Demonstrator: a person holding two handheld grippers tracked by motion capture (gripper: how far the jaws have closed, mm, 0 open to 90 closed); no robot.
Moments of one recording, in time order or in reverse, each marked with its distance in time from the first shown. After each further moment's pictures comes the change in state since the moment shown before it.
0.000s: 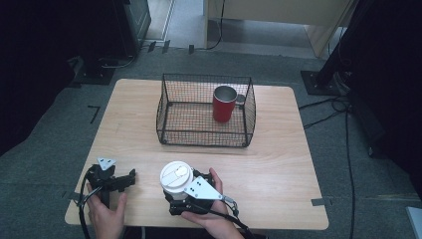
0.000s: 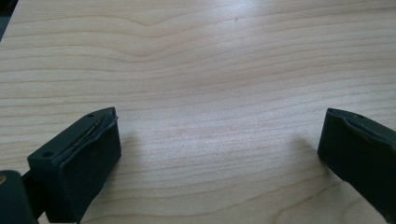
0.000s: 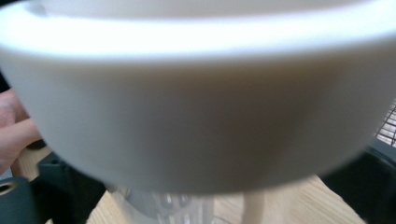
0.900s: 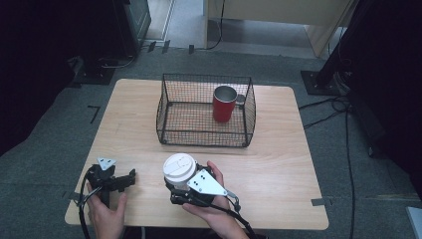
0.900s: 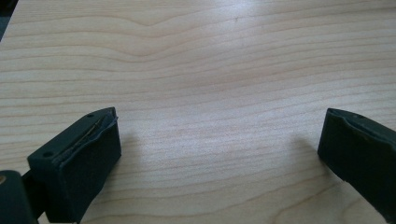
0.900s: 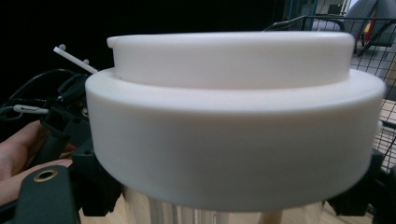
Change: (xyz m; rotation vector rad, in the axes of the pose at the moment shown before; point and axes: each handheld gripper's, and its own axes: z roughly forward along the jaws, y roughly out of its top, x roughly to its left) left arm 0.000 0.000 0.000 0.000 0.000 0.000; right arm -0.008 0.025 -0.004 -0.113 -0.019 0.006
